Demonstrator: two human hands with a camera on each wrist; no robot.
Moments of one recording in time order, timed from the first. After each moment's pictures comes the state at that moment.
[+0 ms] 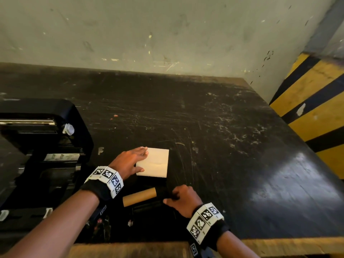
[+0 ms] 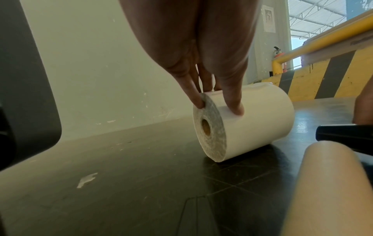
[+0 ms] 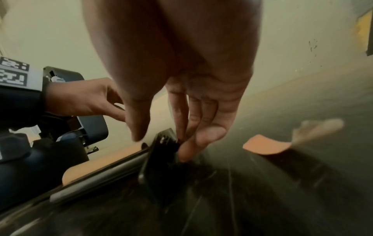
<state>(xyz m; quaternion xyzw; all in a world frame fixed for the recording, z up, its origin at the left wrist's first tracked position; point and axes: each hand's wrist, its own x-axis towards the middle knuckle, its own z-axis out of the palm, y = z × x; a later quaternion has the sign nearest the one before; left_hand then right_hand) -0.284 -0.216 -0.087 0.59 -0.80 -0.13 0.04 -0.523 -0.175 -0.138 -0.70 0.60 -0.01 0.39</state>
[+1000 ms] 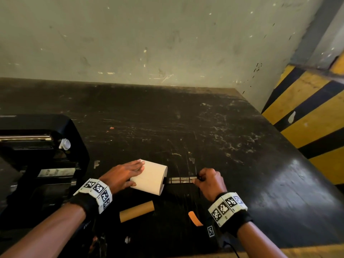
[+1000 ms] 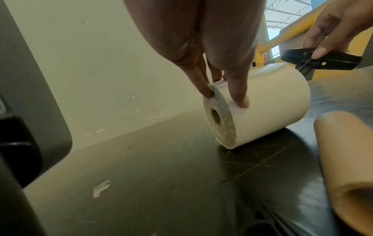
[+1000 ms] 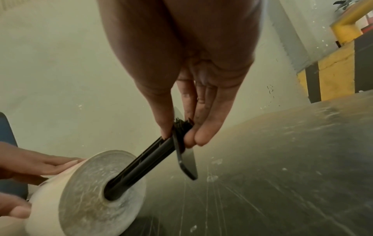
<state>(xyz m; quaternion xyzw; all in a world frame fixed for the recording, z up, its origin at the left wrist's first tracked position) -0.260 -0.220 -0.090 0.51 -0.86 -0.10 -0.03 -0.579 -0.224 -0.087 -0.65 0.69 -0.19 0.26</state>
